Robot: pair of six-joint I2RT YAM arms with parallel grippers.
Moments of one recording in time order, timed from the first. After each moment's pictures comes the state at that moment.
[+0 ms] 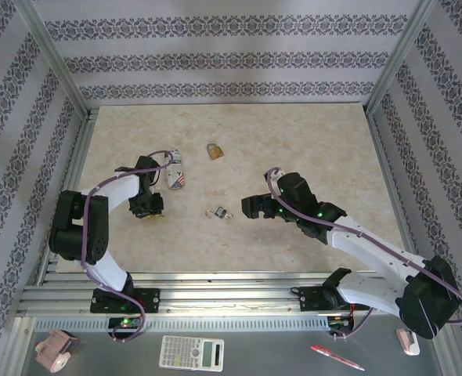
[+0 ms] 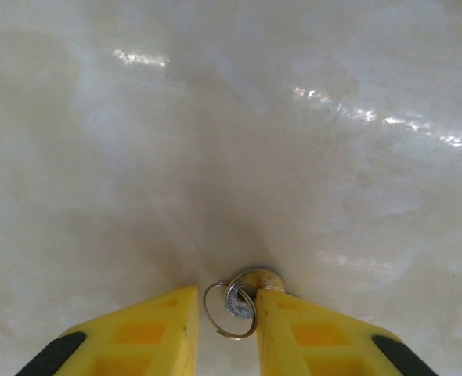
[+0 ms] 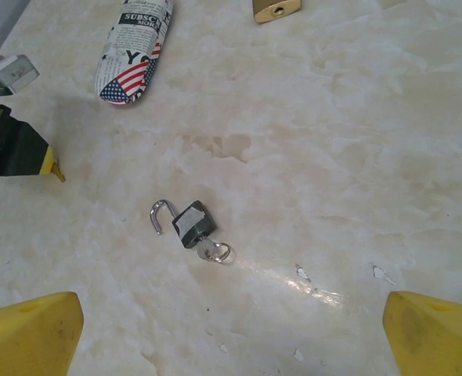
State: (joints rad) left arm -0.12 1.66 0.94 -0.77 0.00 -0.39; right arm 0.65 1.09 0.70 -0.29 -0.10 0.44
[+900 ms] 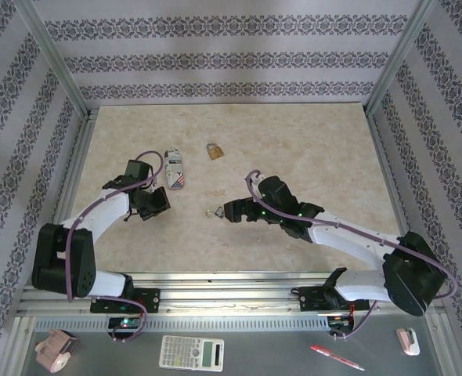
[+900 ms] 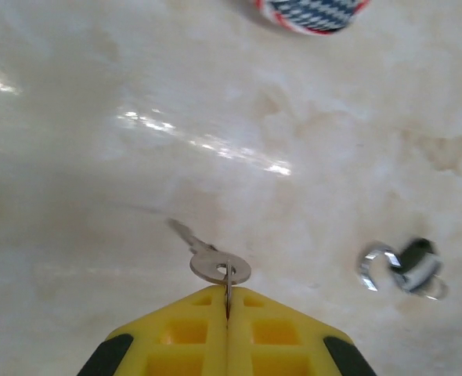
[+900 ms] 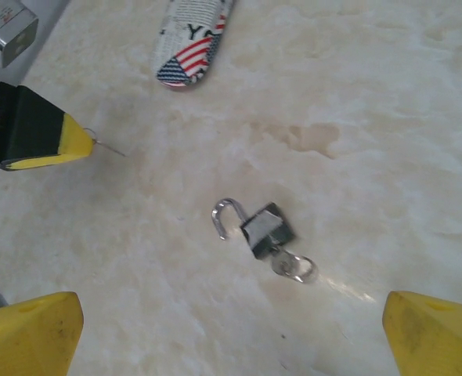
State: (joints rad) left arm -0.12 1.37 0.78 -0.57 0.34 -0.62; right arm 0.76 1.28 0.69 -0.05 -0.15 0.54
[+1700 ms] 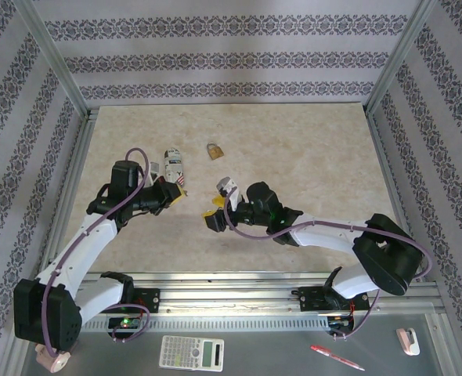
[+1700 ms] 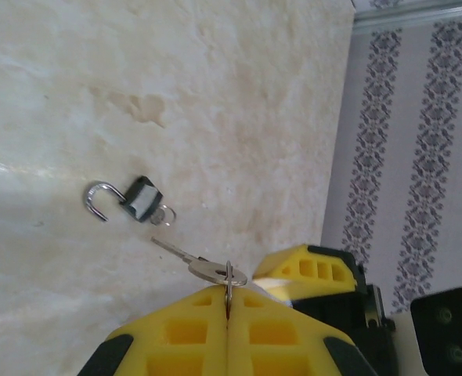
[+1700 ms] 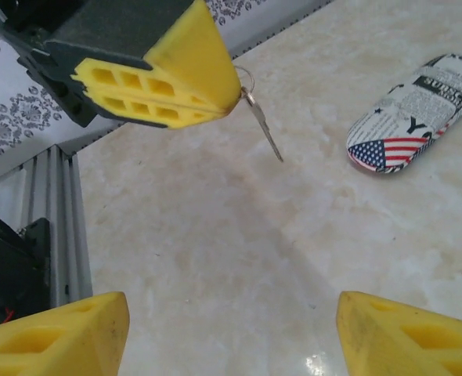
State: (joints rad) left arm -0.18 1.04 0.72 -0.38 0.66 -0.90; right arm 0.85 1.44 0.65 0.44 -0.37 0.21
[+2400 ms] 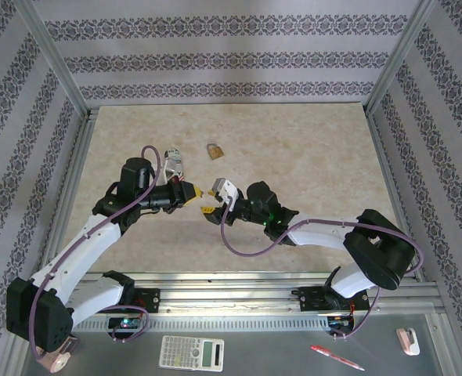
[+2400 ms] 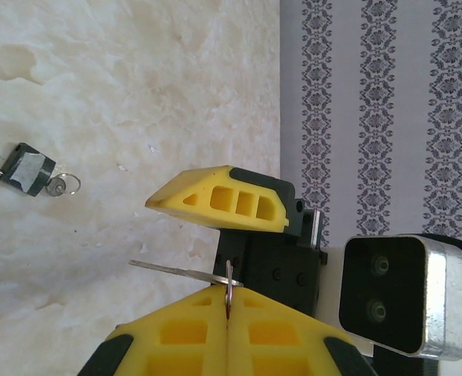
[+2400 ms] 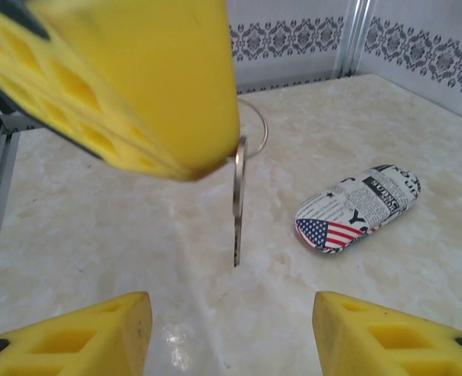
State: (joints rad) left arm -0.34 1.04 0.77 -0.31 0.70 -0.95; right arm 0.85 1.50 0.65 0.61 -0.30 -0.08
